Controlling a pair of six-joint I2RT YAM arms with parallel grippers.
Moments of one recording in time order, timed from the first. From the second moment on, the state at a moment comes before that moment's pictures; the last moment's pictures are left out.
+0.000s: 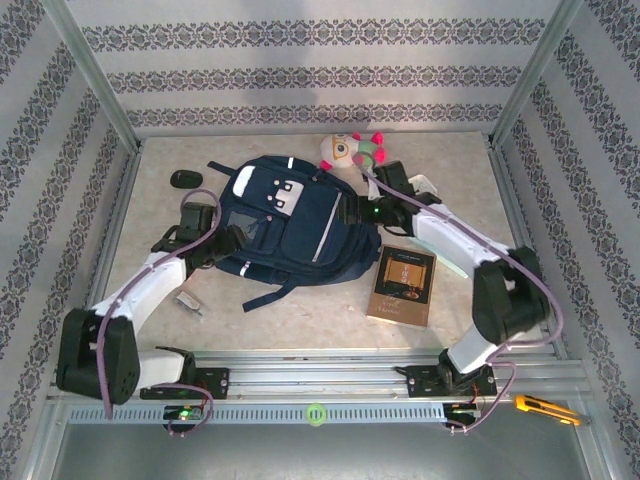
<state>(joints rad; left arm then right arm) -0.16 1.30 0.75 -0.38 0.12 -0.67 0.40 1.66 1.18 -0.44 -0.17 0.36</state>
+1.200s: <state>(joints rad) -0.19 1.20 0.73 -0.37 0.21 -0.63 0.49 1.45 1.01 -0.44 -0.21 0.63</state>
